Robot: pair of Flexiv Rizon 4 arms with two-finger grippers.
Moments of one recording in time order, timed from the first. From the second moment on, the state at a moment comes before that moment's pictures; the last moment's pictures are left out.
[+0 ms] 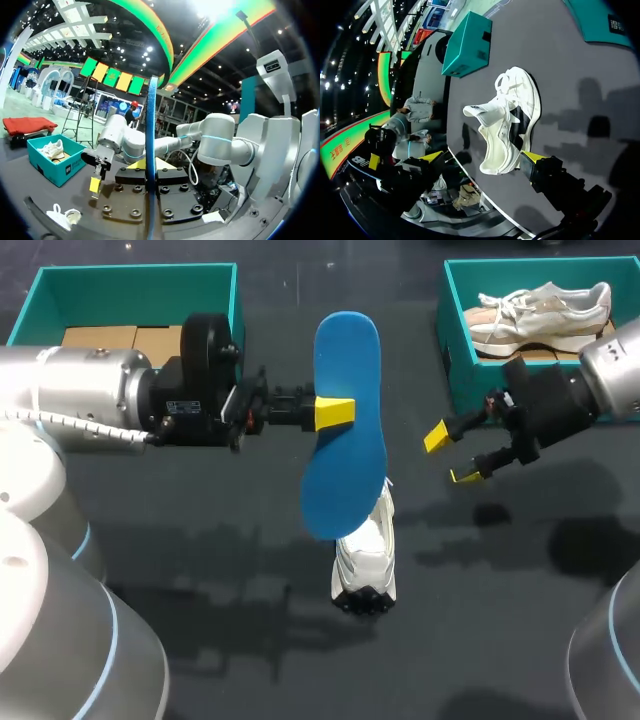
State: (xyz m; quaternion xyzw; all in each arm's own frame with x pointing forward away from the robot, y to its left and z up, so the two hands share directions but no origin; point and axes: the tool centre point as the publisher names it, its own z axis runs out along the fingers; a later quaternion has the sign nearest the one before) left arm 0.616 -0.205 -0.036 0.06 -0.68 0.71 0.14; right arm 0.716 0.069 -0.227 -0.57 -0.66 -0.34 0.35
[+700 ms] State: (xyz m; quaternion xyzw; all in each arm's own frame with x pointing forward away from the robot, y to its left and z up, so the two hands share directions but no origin) left arm 0.662 -0.202 -0.052 -0.17 -0.71 0.68 -0.11; right arm 0.731 0.065 -0.199 -0.54 -0.63 -0.39 0.39
